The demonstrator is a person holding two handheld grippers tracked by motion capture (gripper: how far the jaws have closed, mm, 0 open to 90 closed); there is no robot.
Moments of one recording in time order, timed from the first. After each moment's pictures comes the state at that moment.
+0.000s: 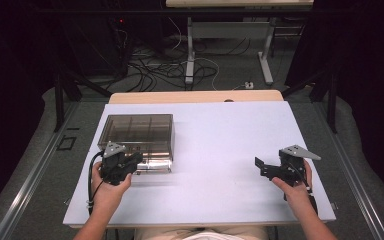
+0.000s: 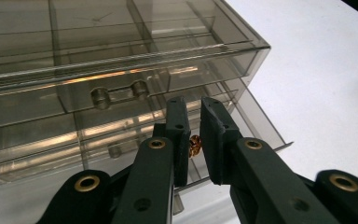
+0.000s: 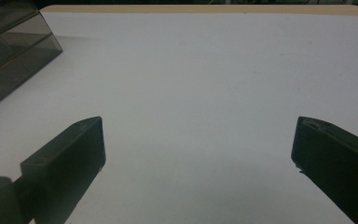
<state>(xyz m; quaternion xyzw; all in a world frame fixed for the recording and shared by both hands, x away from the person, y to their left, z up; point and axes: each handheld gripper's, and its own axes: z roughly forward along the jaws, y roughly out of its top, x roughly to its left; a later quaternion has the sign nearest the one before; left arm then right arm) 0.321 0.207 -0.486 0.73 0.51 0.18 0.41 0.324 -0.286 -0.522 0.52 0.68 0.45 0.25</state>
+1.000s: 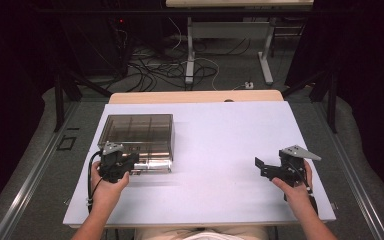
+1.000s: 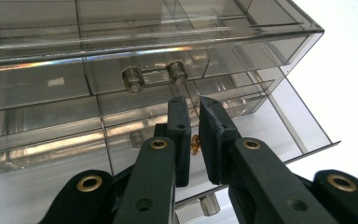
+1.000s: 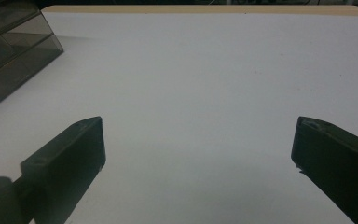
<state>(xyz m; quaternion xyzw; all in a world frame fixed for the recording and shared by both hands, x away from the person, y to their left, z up) 0.334 0.217 -0.502 0.72 0.54 0.18 0.40 0.322 -0.286 -0.521 0.52 0.68 0.45 0.25</state>
